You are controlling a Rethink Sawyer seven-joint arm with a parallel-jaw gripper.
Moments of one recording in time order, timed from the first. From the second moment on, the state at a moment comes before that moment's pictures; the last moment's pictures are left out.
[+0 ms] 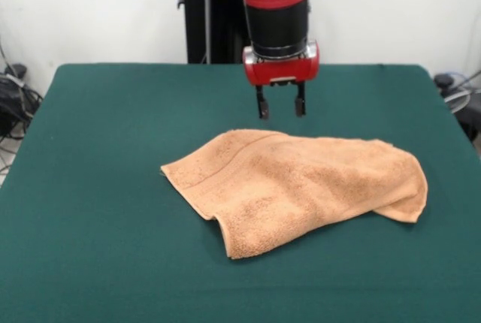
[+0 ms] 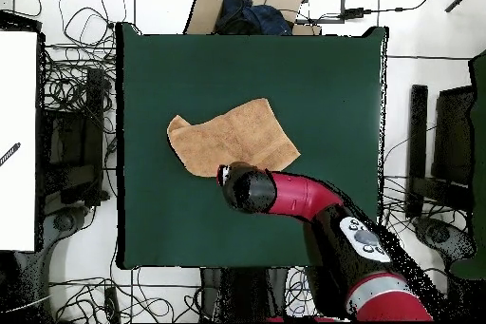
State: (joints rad) arm -0.48 -0.63 0.26 1.94 -0.17 0.30 1.57
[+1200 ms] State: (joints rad) arm -0.49 -0.69 0.26 1.94 -0.18 0.31 1.57
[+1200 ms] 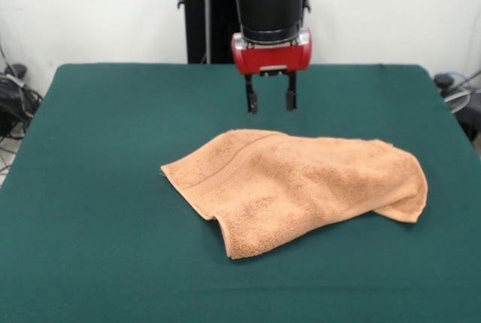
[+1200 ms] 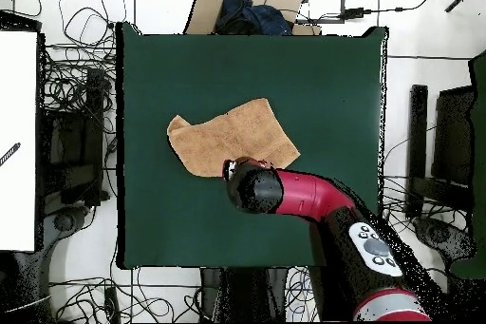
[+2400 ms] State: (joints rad) arm -0.50 -0.62 0.26 1.94 -0.20 0.31 1.57
